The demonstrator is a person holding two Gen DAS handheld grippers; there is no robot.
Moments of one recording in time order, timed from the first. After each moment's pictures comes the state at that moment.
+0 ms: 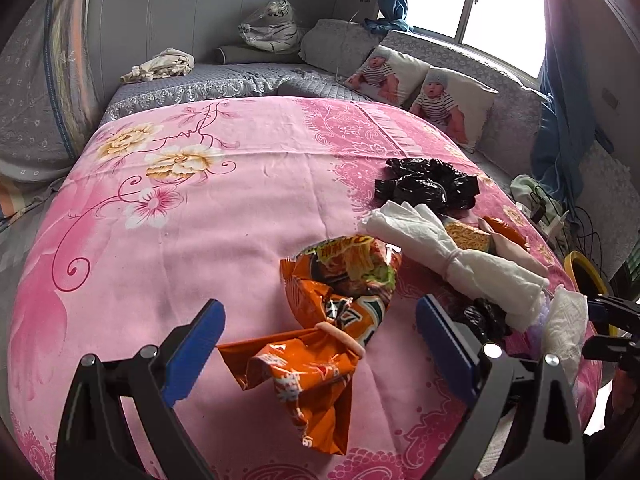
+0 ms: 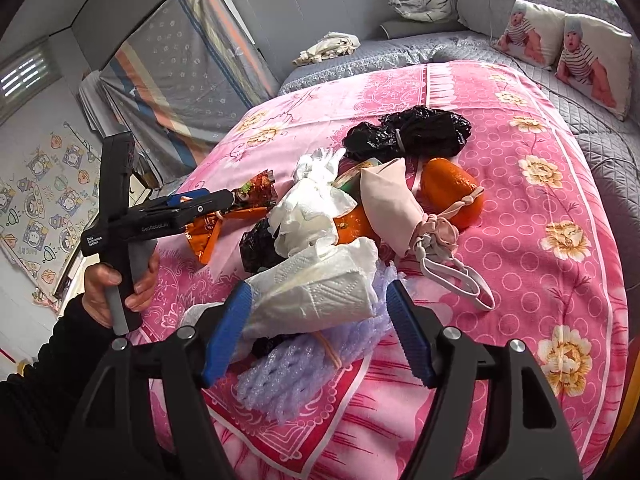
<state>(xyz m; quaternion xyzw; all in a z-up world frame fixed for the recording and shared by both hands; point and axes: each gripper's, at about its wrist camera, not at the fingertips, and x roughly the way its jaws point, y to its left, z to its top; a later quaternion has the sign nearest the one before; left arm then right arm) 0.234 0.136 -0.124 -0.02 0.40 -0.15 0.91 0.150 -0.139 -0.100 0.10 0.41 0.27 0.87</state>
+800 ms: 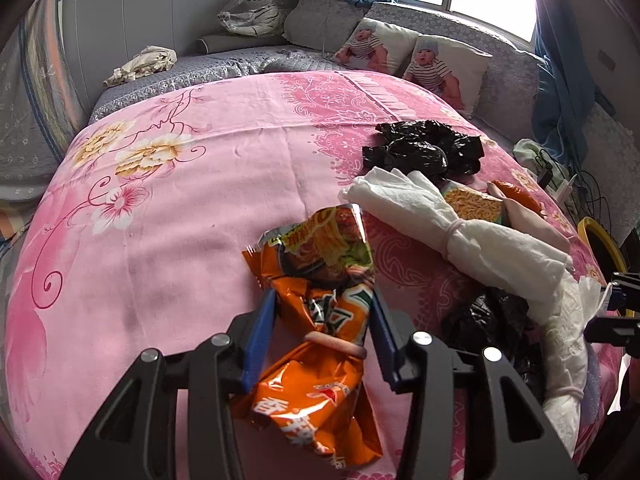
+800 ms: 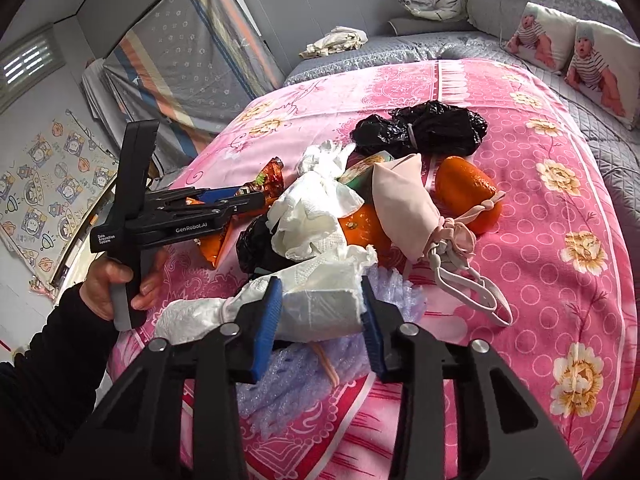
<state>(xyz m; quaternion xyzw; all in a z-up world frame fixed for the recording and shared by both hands) 0.249 0.108 -0.145 0.03 0.42 -0.15 0.89 0.160 -0.124 -0.107 0.08 0.41 0.27 0.87</state>
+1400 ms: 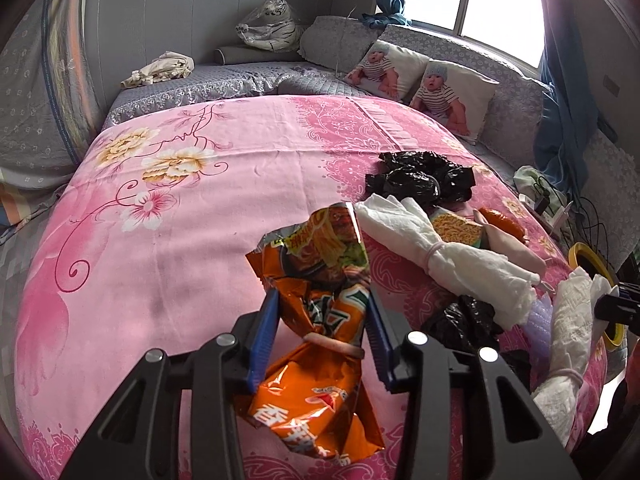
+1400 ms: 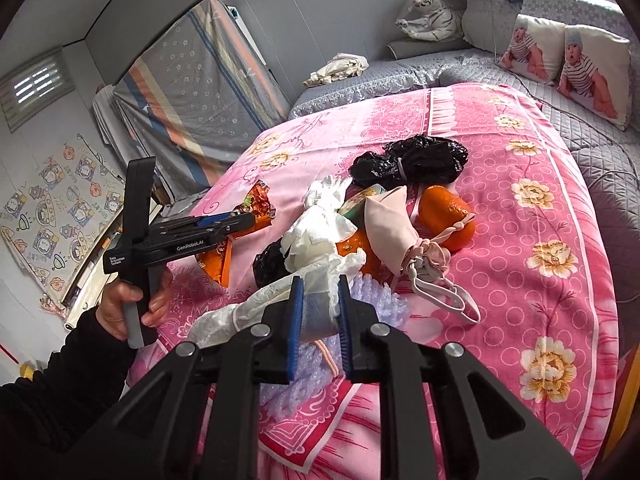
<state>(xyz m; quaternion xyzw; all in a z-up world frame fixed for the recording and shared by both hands) 0.224 0.123 -0.118 -0.01 0.40 -0.14 0.91 0.141 -0.154 -0.080 0.12 0.37 0.28 0.88</state>
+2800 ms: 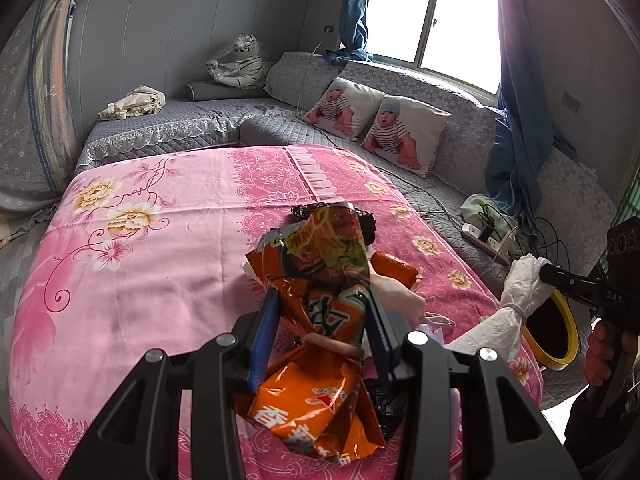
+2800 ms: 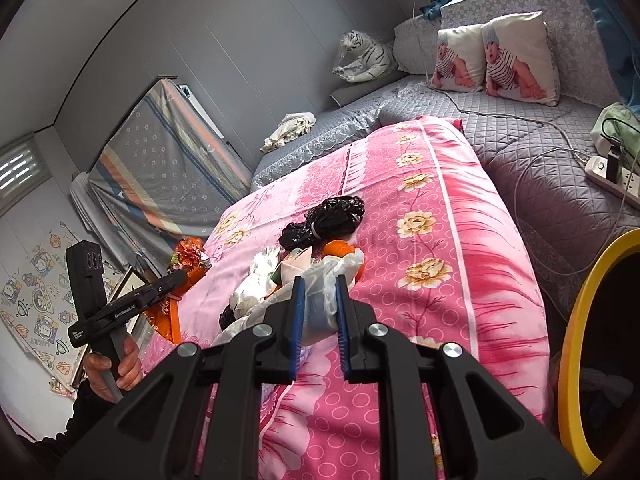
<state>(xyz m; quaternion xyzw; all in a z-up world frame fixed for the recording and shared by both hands) 0.175 0.061 -0.051 -0.03 0.34 -0.20 0.92 0.115 -0.276 -0.057 0.23 0.30 0.20 0.90</state>
